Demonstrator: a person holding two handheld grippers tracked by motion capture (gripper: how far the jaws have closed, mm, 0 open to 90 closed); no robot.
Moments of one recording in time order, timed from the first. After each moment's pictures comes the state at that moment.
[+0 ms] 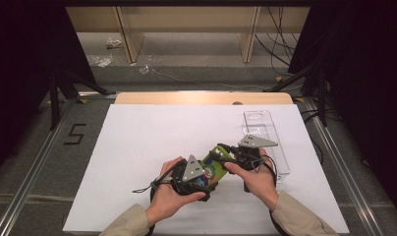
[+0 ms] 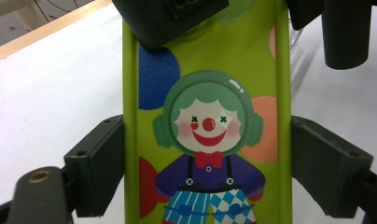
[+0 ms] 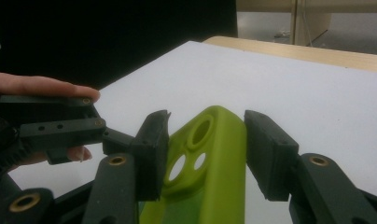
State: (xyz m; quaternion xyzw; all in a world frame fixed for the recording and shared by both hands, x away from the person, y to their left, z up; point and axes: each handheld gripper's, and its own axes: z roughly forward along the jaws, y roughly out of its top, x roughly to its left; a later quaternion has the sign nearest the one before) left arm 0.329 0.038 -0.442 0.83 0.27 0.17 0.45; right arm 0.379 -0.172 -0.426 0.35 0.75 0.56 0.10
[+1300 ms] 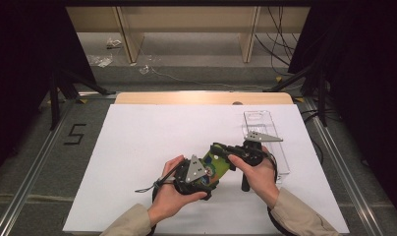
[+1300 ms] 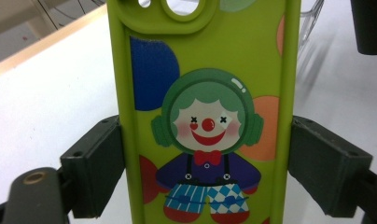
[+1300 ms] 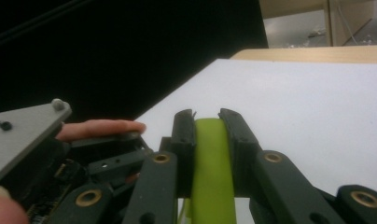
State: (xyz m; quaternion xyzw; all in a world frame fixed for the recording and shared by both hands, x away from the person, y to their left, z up) left arm 0.333 0.034 -0.447 0.83 0.25 0.19 0.45; right arm 0.384 -0.178 -0.418 0.36 0.70 0.62 0.01
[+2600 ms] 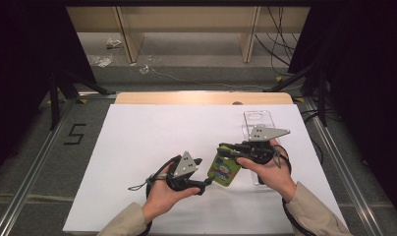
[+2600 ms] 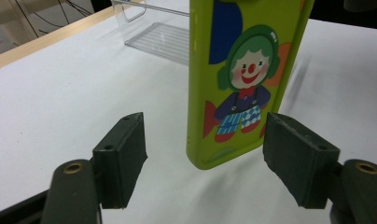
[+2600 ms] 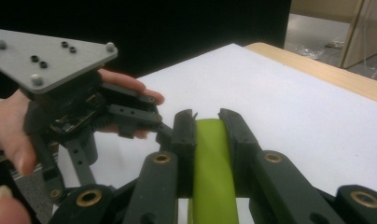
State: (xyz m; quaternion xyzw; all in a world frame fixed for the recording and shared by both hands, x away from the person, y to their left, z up) left arm 0.343 0.053 -0.447 0.82 0.25 0.15 0.49; right arm 0.383 -0.196 -0.387 0.24 0.79 0.56 0.06
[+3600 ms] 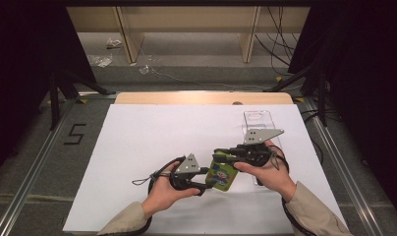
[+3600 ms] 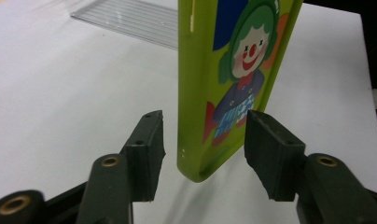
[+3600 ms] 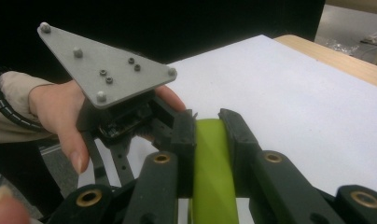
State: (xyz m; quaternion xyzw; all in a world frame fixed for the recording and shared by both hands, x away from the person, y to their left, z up) left arm 0.354 0.049 -0.464 0.85 0.21 0.06 0.48; right arm 0.380 -0.187 -0.387 0.19 0.81 0.55 0.03
